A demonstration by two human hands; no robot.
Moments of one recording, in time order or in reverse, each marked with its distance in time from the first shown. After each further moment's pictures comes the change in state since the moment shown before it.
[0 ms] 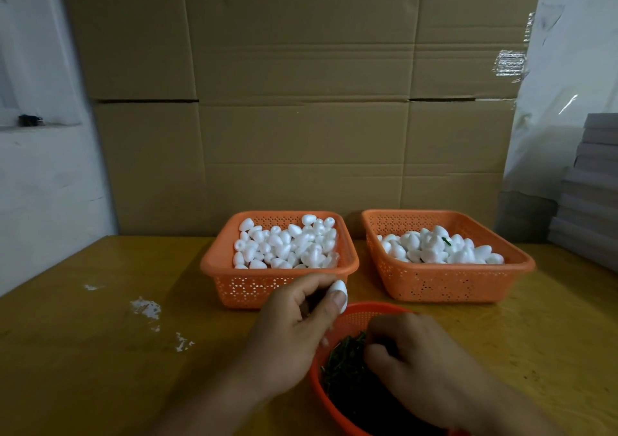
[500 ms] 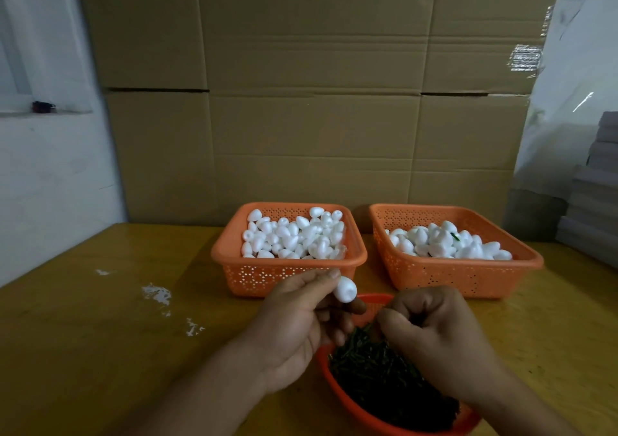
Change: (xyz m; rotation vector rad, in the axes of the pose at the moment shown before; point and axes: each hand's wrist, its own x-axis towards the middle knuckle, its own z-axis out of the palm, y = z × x) left_hand 0.001 0.015 0.002 -0.623 -0.006 -0.424; right_hand 0.000 -0.005 0.002 0.636 0.240 0.043
